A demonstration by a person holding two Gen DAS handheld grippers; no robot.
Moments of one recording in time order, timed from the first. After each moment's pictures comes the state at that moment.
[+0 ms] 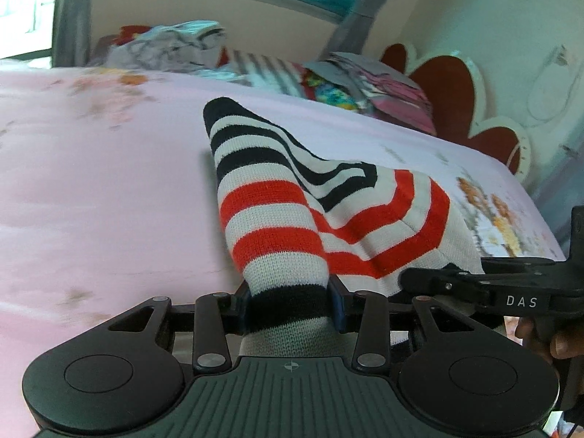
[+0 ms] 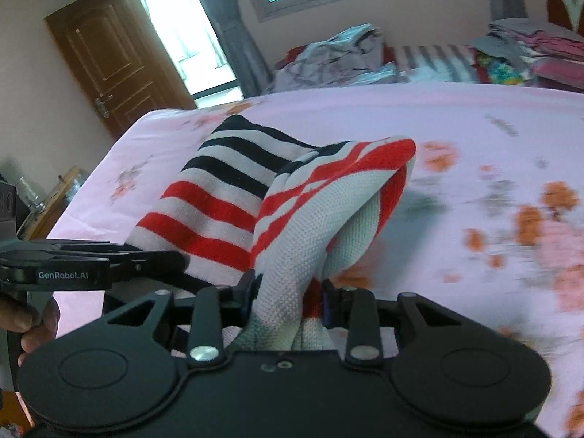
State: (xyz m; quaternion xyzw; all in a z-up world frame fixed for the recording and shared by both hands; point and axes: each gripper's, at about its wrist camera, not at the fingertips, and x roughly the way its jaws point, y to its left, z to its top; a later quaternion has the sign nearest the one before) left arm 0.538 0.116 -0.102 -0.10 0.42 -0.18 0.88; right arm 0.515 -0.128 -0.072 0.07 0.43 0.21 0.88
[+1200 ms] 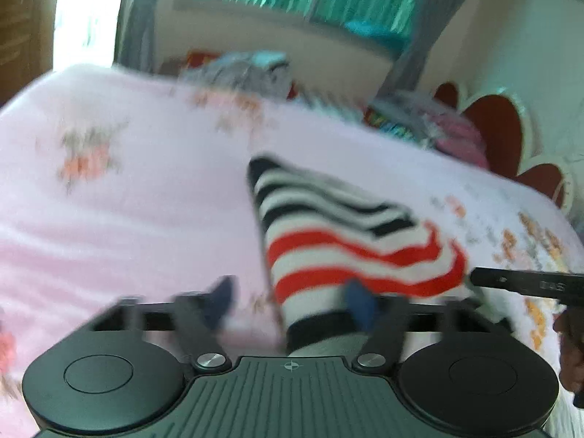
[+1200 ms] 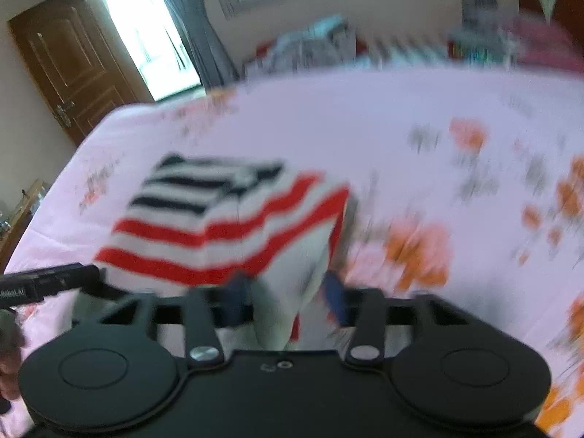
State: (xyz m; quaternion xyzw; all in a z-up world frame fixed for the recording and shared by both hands) left arm 0.524 0.223 -0.122 -0.10 0.36 -0.11 0.92; right arm 0.517 -0.068 -0.081 0.06 0.40 0.13 0.90
